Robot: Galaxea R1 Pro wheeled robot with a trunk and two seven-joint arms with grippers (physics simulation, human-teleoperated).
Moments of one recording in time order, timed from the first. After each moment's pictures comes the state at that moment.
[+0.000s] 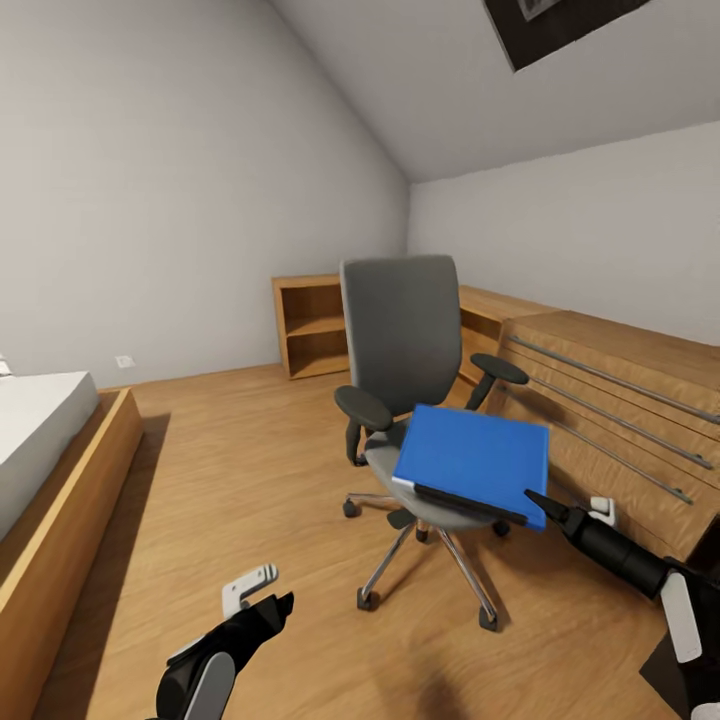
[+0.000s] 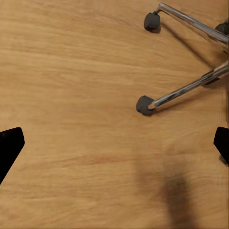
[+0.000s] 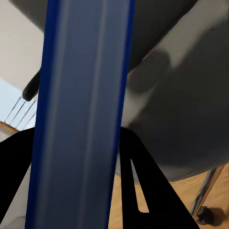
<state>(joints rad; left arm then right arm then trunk) -0.07 -0.12 -0.09 -1.48 0.55 0.61 0.43 -0.45 -0.18 -0.61 -1.08 -0.25 0.74 1.04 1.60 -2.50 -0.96</state>
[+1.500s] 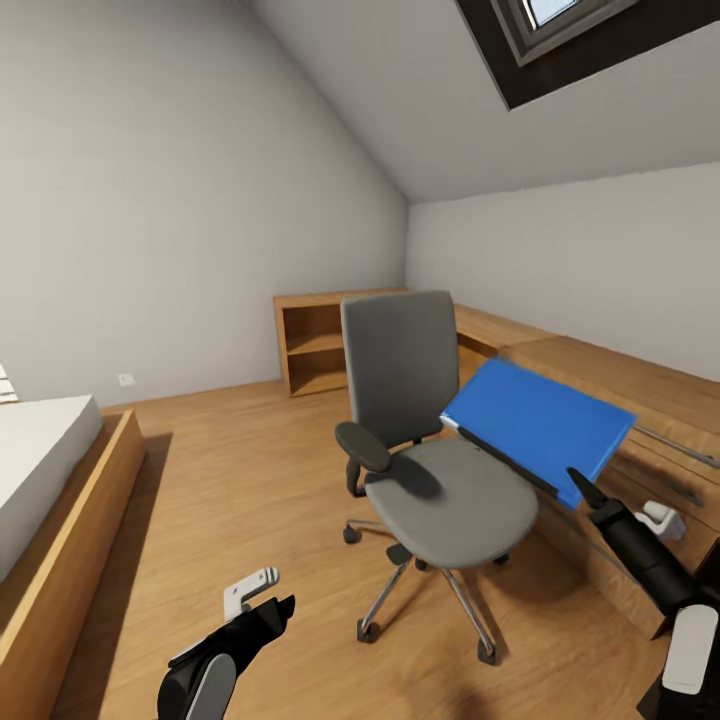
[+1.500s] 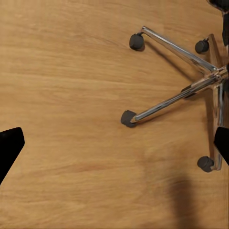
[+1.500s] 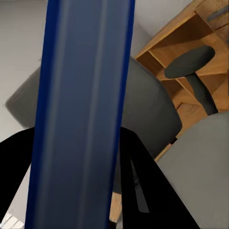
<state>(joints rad) -0.07 -0.12 -0.09 -1.47 0.55 0.61 0.43 -0.43 0.13 -0.94 -1.48 -0.25 0.64 0.84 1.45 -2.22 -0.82</state>
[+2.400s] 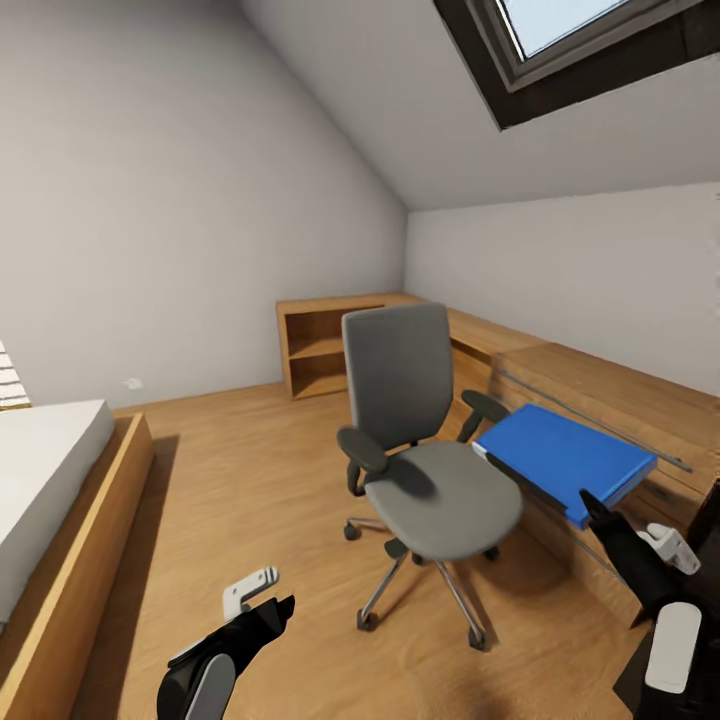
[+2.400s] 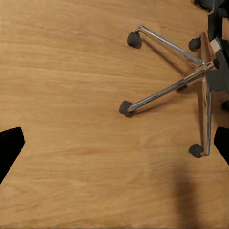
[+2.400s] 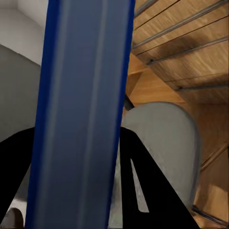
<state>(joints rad) -0.07 -0.12 -0.09 -1.47 0.55 0.61 0.42 -0.42 0.17 -0.92 -1.49 -0.31 0.62 0.38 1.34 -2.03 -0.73</state>
